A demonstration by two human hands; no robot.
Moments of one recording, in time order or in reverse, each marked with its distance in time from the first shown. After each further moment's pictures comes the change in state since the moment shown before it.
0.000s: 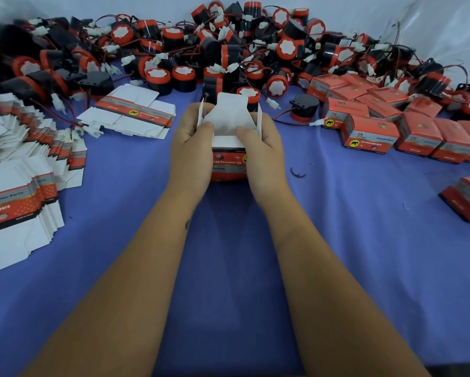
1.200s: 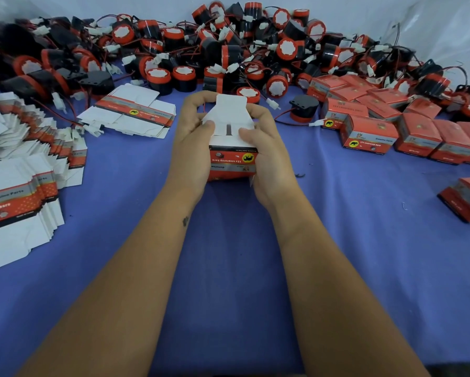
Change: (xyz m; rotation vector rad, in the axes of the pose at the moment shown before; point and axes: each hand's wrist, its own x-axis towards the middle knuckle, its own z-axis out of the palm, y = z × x) left_hand 0.003 0.000 -0.002 -0.082 -0.110 0.044; right_hand 0.007 0.001 -0.009 0.261 -0.161 0.115
